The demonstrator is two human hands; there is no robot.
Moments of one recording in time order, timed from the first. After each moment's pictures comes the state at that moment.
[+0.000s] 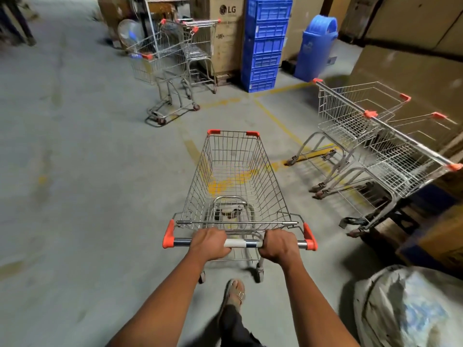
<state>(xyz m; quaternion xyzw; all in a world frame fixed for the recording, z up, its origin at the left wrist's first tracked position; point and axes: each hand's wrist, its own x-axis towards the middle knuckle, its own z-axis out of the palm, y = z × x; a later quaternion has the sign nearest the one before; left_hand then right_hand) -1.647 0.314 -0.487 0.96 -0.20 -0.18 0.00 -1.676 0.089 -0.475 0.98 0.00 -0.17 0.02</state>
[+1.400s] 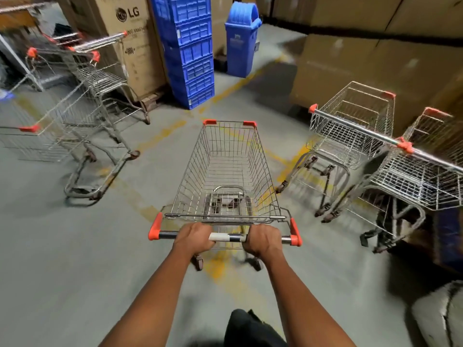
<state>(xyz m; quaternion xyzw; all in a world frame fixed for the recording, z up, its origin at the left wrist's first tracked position) -0.840 0.380 -0.497 0.90 -0.38 -0.18 -0.07 -0.968 0.201 -0.484 0.97 -0.21 -0.14 -0.04</state>
